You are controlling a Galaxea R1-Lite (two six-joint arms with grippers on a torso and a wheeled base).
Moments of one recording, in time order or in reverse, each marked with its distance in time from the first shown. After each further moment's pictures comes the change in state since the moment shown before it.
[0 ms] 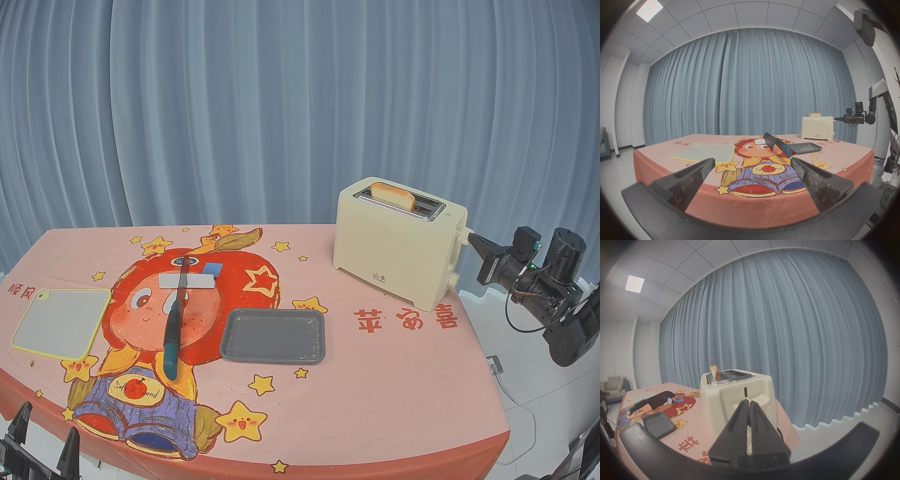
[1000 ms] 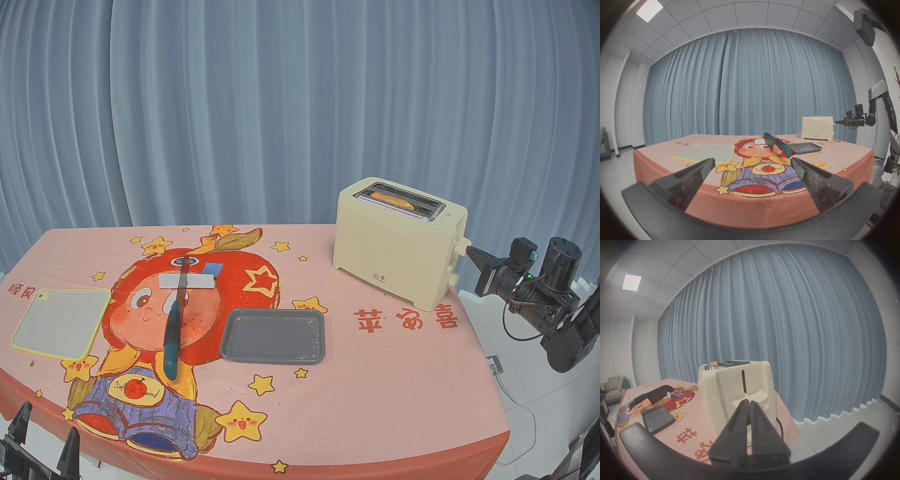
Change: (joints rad) left arm 0.000 0.000 0.000 0.000 0.000 0.000; right arm 0.002 0.024 0.037 0.000 -0.002 -0.004
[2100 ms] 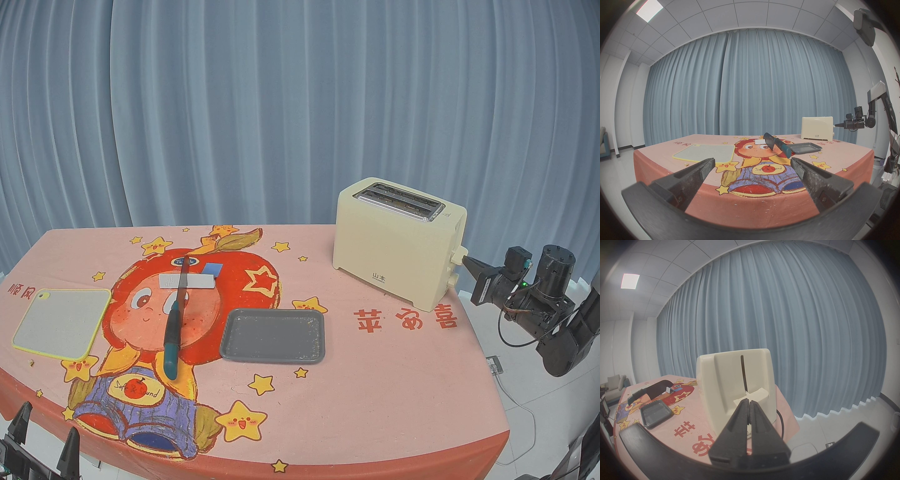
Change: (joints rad) left arm 0.000 0.000 0.000 0.000 0.000 0.000; right arm 0.008 0.041 0.020 -0.003 -0.002 -0.005
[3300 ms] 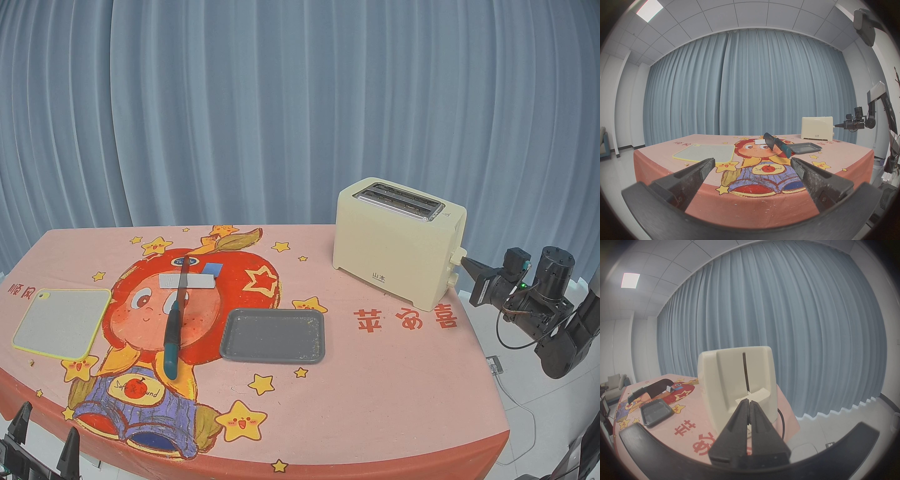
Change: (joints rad) left arm 0.000 0.000 0.000 0.000 0.000 0.000; right arm 0.005 0.008 0.008 -0.041 -0.004 -0.003
